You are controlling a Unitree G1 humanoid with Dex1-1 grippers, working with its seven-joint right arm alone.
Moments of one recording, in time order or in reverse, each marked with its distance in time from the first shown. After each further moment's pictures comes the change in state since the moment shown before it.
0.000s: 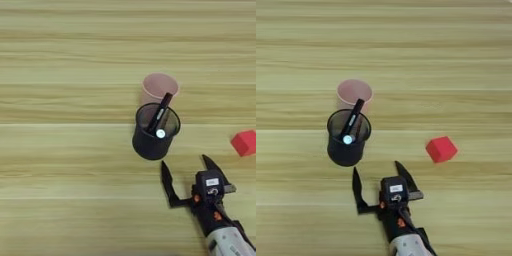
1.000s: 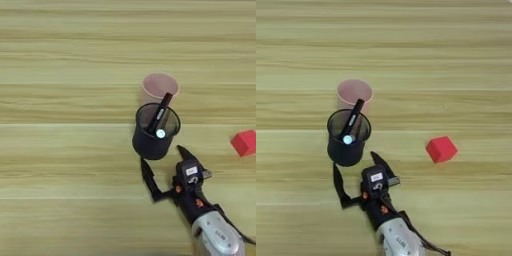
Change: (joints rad) arm -0.121 -0.022 0.045 0.056 0.030 0.067 0.058
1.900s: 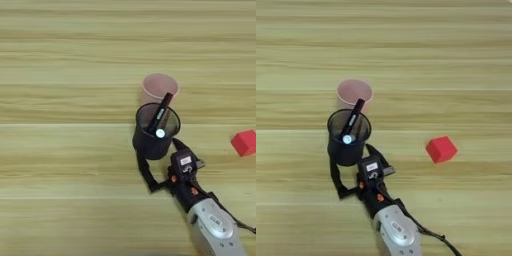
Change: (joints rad) arm -0.080 -0.008 0.015 0.044 -0.002 0.030 0.021
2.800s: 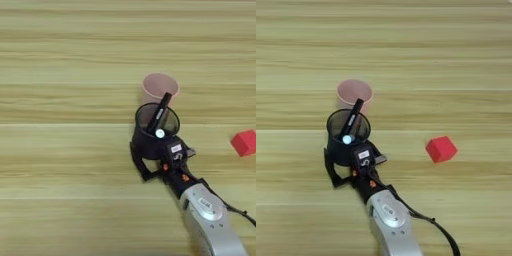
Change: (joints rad) arm -0.126 0.013 0.001 0.078 -0.005 0.044 -0.007
